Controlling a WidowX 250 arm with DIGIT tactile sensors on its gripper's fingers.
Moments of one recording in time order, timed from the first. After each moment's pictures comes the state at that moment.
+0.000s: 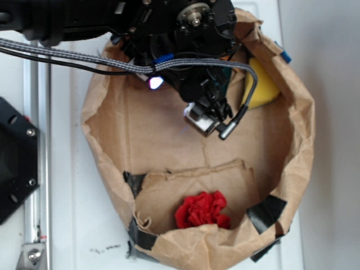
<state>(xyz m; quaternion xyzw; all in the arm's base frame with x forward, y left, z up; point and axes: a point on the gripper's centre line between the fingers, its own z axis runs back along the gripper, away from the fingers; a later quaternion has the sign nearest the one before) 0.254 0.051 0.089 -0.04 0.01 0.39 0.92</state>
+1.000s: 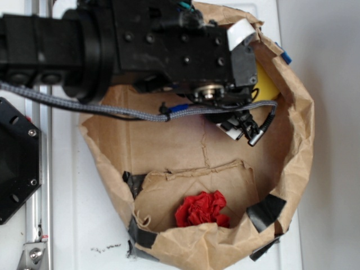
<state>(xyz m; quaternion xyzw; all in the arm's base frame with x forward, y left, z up) 0.285 0.042 0.073 0.01 -0.09 0.39 0.92</state>
